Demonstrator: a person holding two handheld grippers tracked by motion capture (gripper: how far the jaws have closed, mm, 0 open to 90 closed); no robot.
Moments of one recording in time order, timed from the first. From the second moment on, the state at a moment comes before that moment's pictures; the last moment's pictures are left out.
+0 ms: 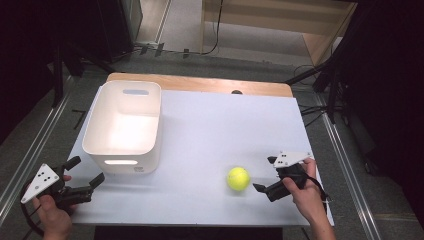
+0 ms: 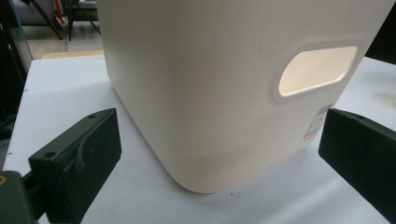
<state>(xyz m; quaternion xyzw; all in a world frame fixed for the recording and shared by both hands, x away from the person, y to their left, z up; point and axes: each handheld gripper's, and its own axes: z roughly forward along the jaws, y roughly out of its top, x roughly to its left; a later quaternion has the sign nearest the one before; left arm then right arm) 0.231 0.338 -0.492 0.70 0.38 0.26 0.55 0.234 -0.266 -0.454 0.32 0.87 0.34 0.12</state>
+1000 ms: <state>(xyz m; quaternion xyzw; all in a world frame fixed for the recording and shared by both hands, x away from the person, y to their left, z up) 0.230 0.337 -0.492 0.70 0.38 0.26 0.55 0.255 -0.225 -0.464 0.26 0.92 0.28 0.07</state>
